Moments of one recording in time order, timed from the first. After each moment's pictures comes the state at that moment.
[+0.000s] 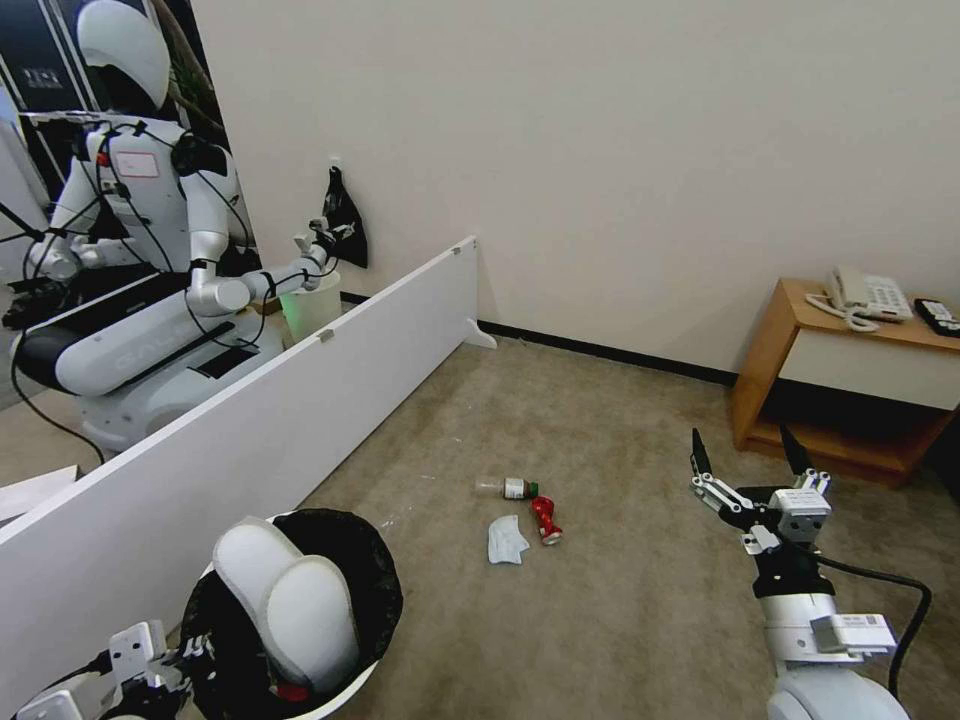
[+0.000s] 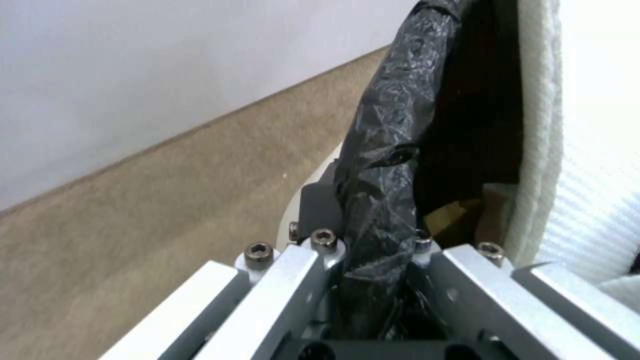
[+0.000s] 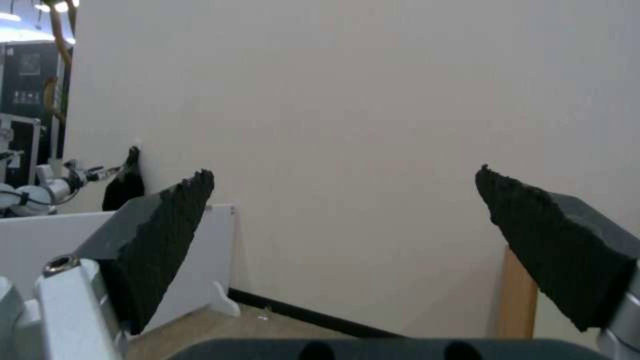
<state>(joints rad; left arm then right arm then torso) 1.65 -1.58 -0.99 -2.26 -0.52 0.71 -0.03 -1.47 1.15 0.59 2.09 0.23 0.28 0.20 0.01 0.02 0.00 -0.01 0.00</state>
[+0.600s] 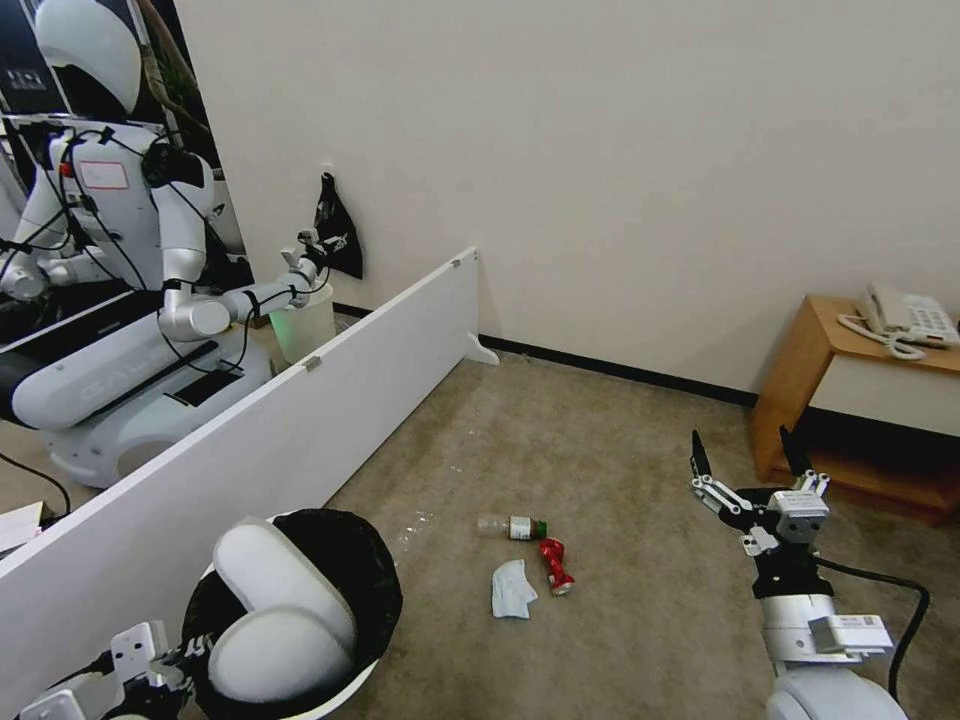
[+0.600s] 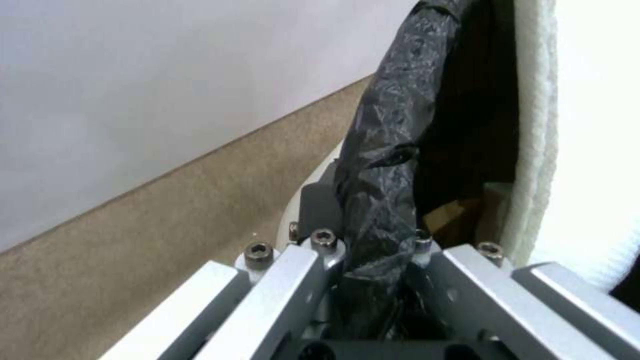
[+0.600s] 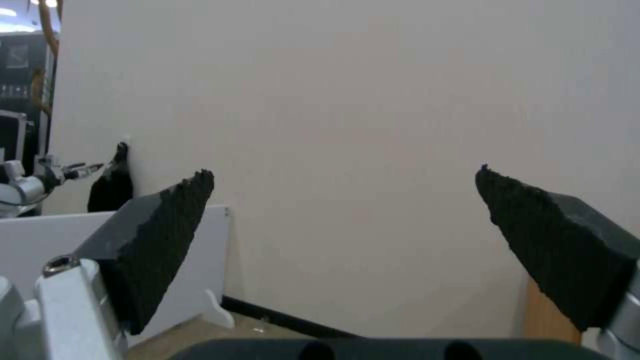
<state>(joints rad) 1.65 -1.59 -0.99 -2.25 -0.52 0.71 -0.03 -1.47 1.15 0.59 2.07 0.22 0.29 0.19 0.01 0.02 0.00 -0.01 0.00</state>
